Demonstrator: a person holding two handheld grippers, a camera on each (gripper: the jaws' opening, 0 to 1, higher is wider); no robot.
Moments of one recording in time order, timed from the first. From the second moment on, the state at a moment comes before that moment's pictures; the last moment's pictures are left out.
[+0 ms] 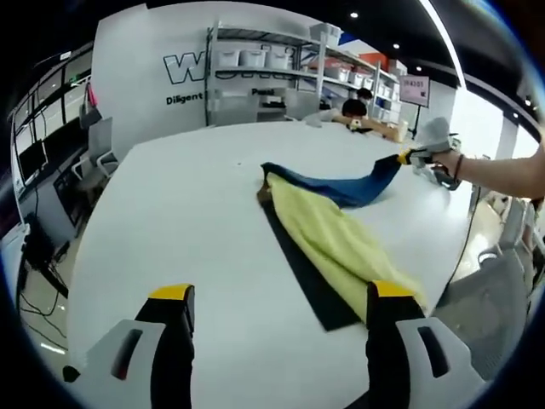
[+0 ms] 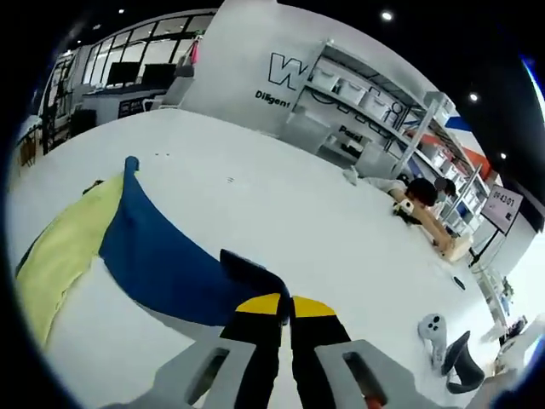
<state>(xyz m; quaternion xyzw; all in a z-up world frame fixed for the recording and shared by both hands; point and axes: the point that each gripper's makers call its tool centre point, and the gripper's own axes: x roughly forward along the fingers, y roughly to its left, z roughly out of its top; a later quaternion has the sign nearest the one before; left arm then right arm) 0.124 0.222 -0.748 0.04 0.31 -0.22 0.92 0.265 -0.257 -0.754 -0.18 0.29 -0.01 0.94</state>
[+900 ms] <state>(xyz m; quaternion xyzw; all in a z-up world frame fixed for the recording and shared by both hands) 0.147 0.192 -0.774 0.02 0.33 -0.26 0.91 0.243 -0.180 -0.753 -0.10 0.28 0.08 0.95</state>
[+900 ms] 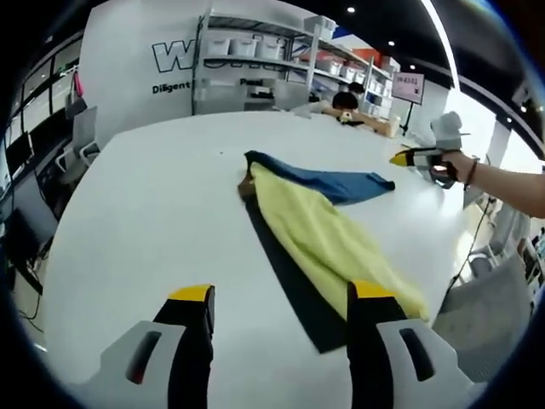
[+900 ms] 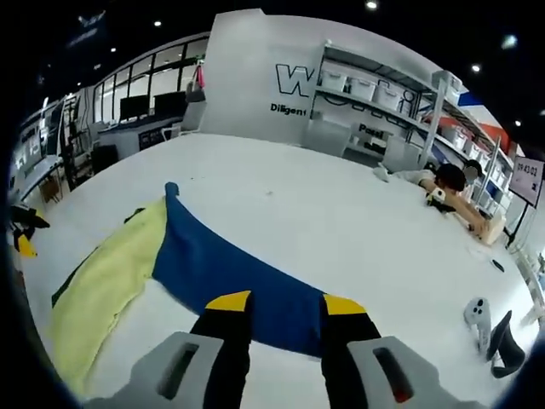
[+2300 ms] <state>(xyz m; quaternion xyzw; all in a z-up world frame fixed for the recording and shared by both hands) 0.239 0.155 -0.835 -0.05 0.39 -0.27 0.88 0.188 0.010 -0.835 -0.01 0.36 0.25 0.90</state>
